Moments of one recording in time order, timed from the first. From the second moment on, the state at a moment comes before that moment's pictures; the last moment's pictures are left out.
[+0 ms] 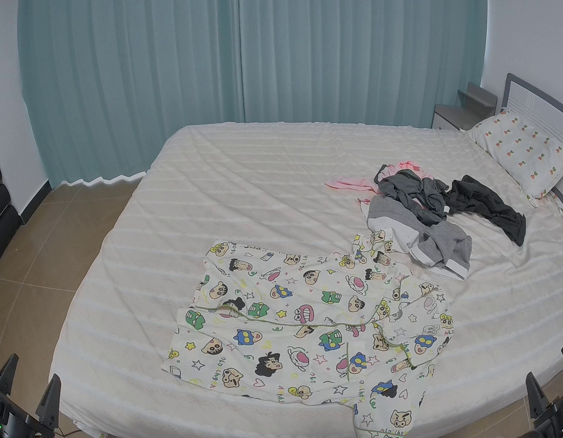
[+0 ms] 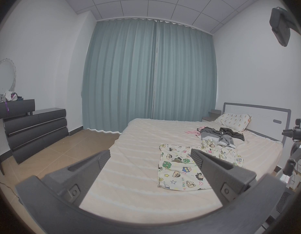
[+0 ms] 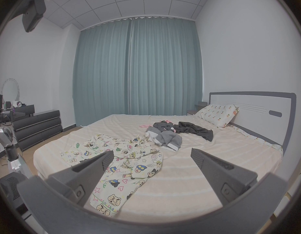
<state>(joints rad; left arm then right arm) -0.10 0.09 -0.02 -0.04 0.12 -0.08 0.00 0.03 -0.02 0.04 0.04 -0.03</state>
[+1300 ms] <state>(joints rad) 0.06 0.08 -0.04 -0.04 0.12 -0.12 0.00 0.02 -0.03 0.03 0.04 0.00</state>
